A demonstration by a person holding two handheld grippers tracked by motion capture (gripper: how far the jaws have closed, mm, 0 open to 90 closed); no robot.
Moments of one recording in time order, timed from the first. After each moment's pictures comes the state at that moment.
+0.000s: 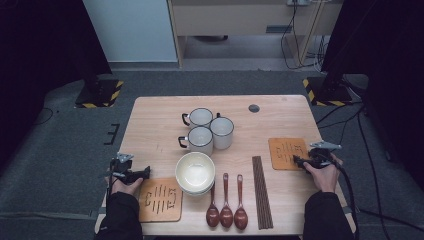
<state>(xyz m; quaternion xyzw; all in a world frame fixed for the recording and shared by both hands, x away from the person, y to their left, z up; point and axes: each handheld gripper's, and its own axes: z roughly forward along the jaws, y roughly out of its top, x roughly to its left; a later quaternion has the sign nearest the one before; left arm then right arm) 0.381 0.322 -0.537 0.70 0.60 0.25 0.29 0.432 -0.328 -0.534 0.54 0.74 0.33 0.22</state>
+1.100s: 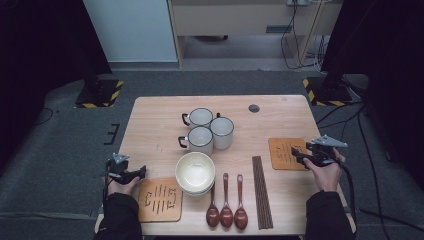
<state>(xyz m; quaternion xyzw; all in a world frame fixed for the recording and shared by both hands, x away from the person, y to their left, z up) 0.375 0.332 -0.531 0.69 0.61 0.25 0.29 0.415 -0.308 -0.483 0.51 0.72 0.40 0.25</state>
